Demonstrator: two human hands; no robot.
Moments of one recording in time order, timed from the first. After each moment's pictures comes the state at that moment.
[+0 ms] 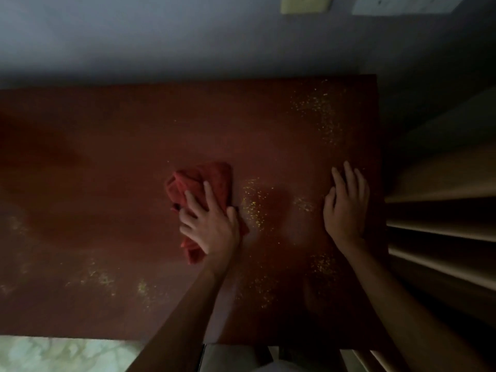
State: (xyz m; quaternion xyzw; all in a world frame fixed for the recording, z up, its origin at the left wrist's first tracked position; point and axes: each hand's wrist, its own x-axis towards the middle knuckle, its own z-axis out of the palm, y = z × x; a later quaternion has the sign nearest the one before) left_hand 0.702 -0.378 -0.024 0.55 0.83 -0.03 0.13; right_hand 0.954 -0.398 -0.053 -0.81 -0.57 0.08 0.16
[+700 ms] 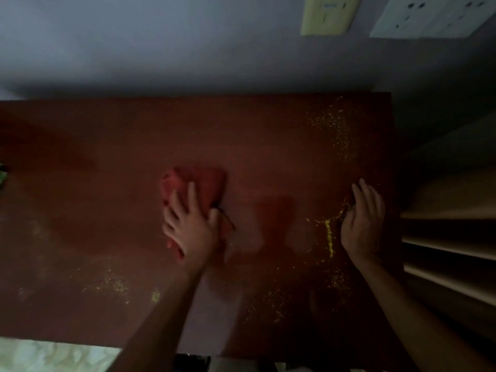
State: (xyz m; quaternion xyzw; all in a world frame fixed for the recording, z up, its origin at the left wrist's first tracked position) left_hand 0.632 -0.351 -0.026 0.55 0.82 0.01 0.13; right_hand 0.953 -0.399 -0.054 -0.80 -0.55 0.10 0.22
